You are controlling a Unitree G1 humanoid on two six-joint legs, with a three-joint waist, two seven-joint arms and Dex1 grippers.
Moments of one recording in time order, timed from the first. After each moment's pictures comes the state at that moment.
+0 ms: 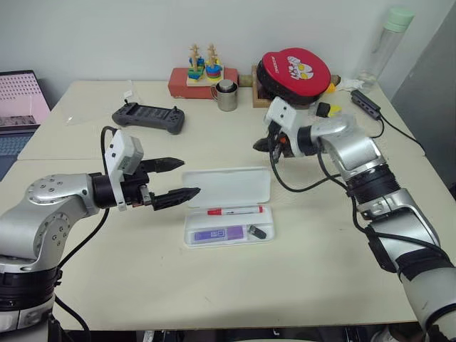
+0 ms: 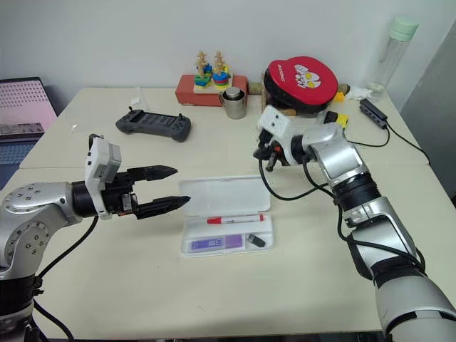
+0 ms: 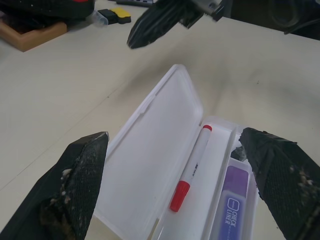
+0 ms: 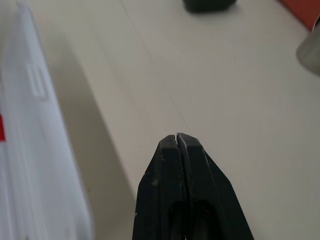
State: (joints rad) left arm -0.32 0.86 0.22 -0.31 -0.66 0.71 -1.03; right arm -1.09 -0.41 0.37 0.59 0.03 0.47 1.03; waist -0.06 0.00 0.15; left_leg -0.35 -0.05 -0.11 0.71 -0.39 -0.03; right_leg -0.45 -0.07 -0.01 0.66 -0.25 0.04
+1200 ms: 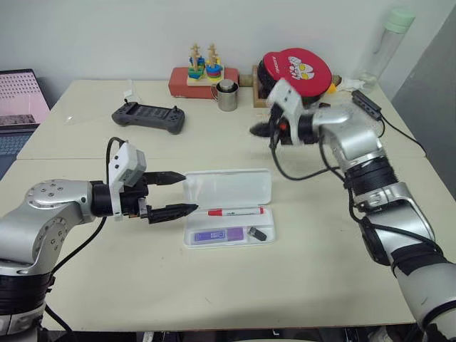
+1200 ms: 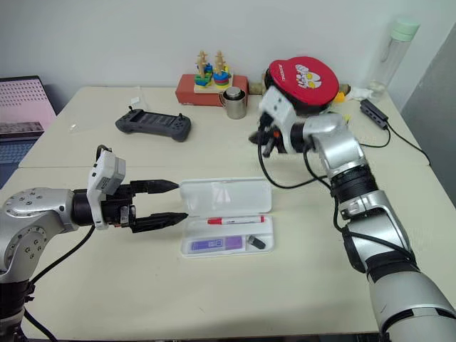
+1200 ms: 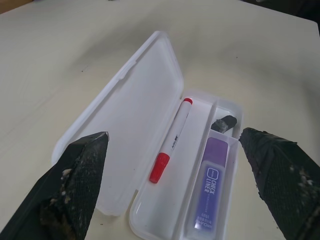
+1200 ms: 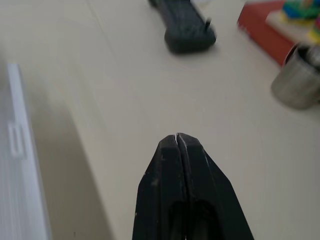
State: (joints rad) left arm -0.27 0.92 0.18 -0.29 -0.66 0.69 -1.12; right arm -1.11 -0.37 0.29 0.63 0.05 0.42 1.00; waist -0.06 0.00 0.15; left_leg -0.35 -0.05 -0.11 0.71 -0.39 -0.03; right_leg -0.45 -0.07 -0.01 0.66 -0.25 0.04
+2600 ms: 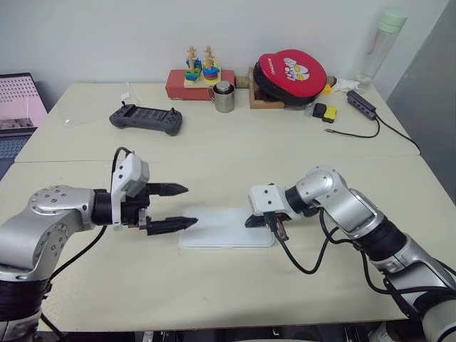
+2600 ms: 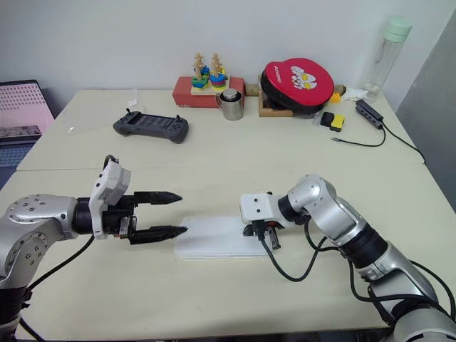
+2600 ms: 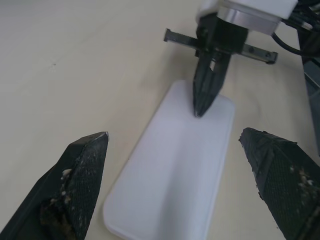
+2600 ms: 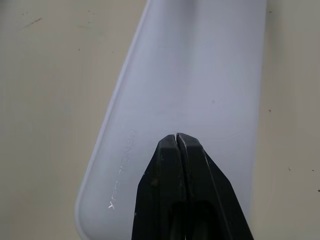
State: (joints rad) left arm -0.21 0.97 0.16 -0.31 -0.66 0.69 -1.22; right arm -0.72 -0.54 0.55 -0.08 -0.01 0.46 1.29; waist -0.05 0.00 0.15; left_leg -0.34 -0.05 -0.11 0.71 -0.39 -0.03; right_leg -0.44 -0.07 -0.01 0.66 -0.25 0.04
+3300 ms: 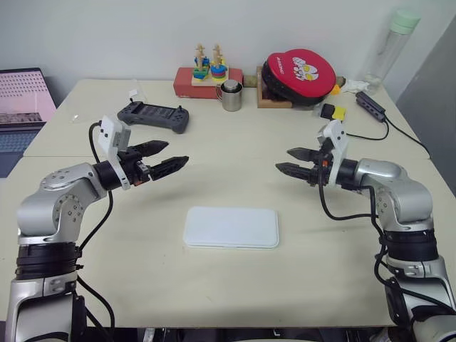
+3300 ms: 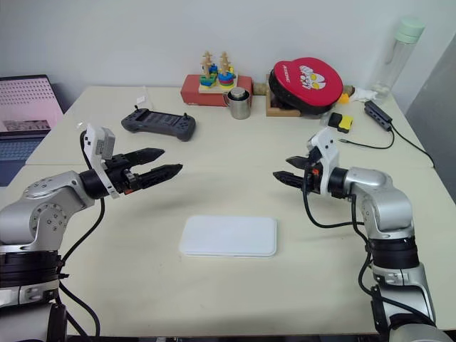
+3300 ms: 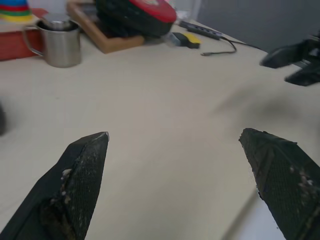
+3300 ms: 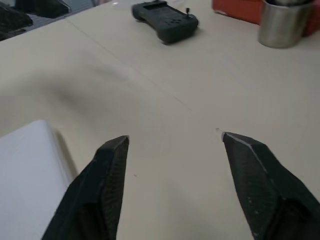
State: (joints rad) left arm -0.48 0.71 0.22 0.08 -0.56 0.58 -0.87; right arm -0.56 -0.48 -0.07 -0.10 0.31 0.78 0.85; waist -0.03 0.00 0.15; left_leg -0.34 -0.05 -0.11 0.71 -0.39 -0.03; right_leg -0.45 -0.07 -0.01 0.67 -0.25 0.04
